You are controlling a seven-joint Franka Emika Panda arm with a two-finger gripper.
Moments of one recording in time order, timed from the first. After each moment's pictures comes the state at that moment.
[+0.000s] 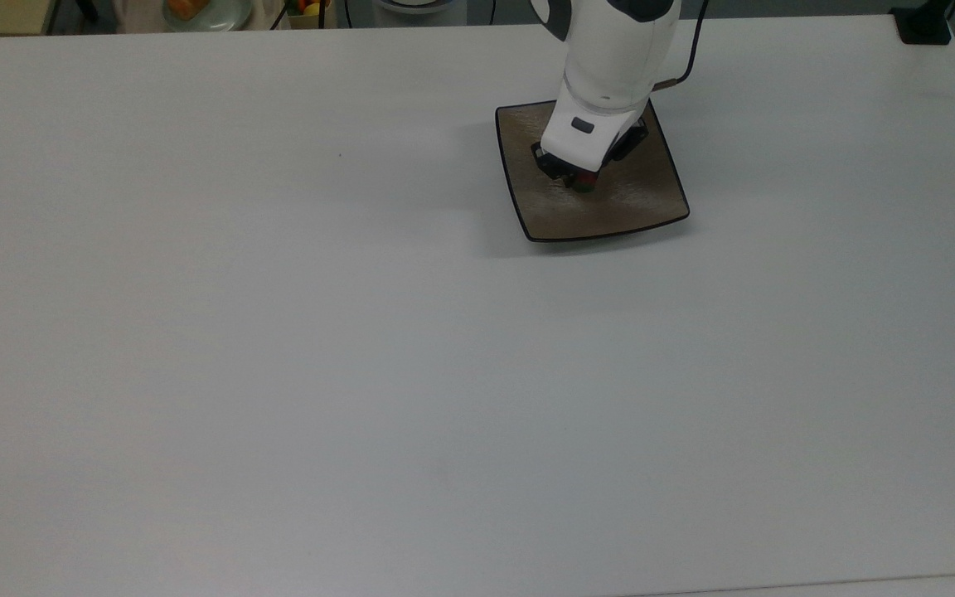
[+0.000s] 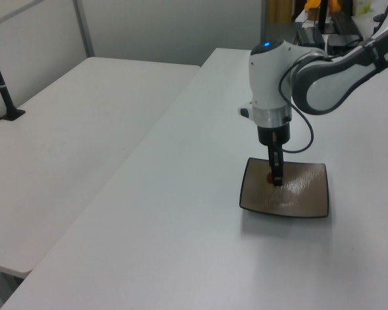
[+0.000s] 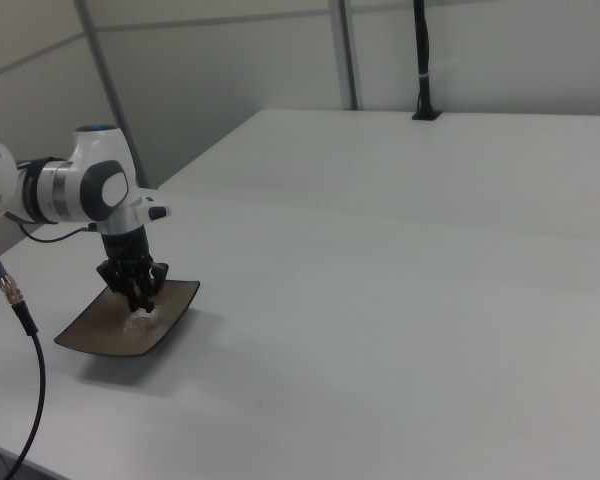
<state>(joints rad) 0.42 0.29 0.05 -1.87 0.04 2.06 0.06</state>
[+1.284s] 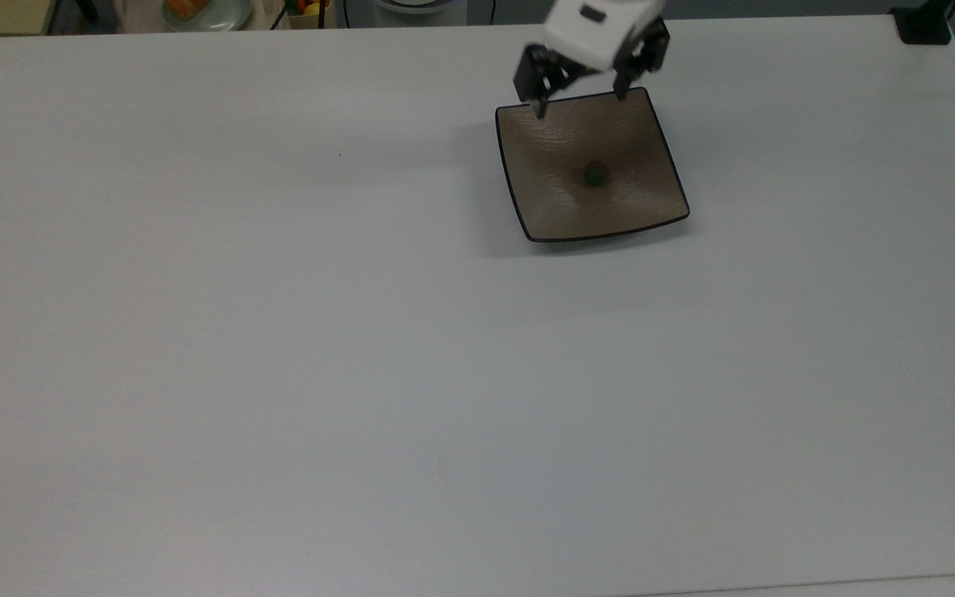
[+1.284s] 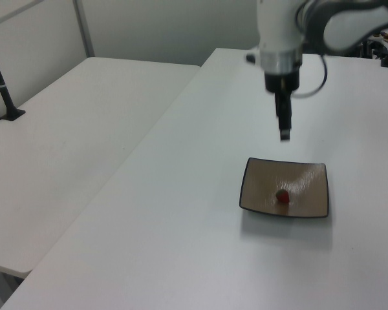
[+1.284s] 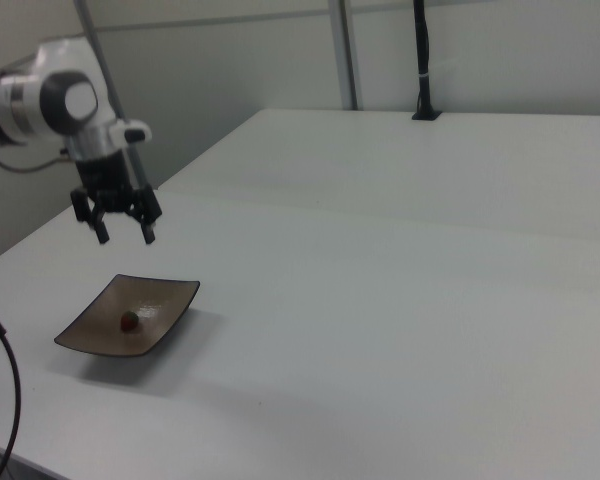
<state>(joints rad) 0.39 0.13 0.05 -1.70 -0.03 1.74 0.10</state>
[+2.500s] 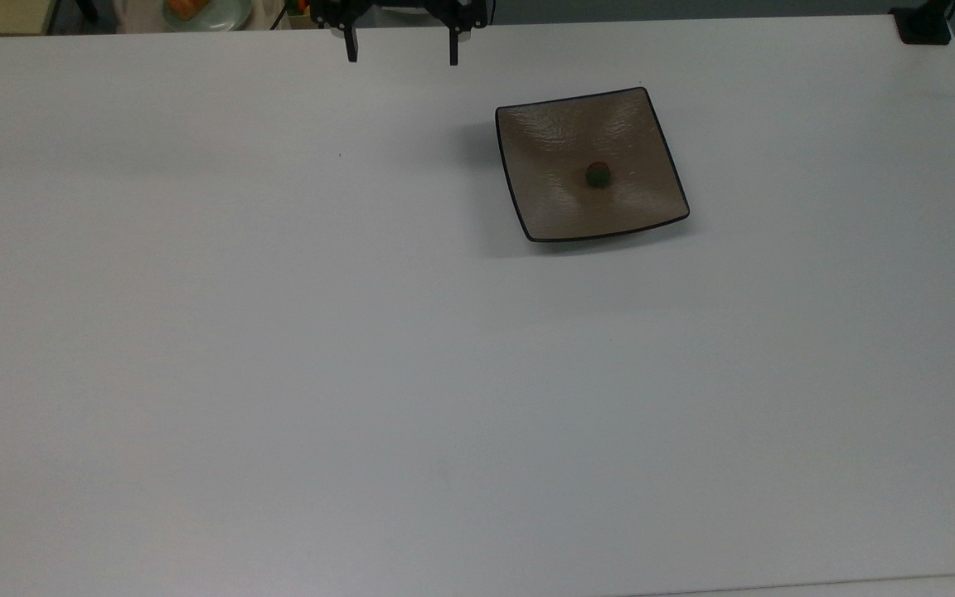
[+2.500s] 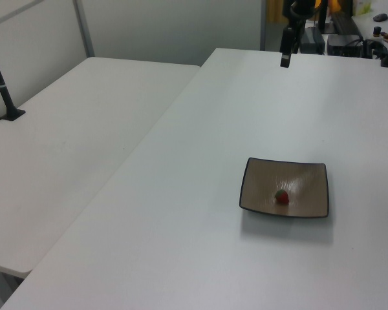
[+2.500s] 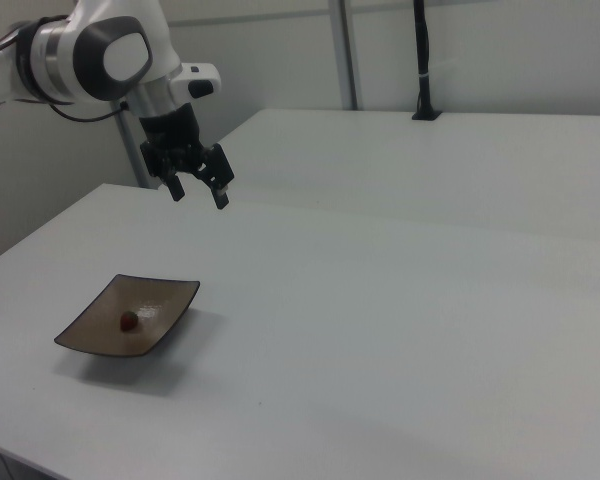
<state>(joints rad) 0.16 -0.02 -0.02 -1.71 -0.03 1.79 0.08</state>
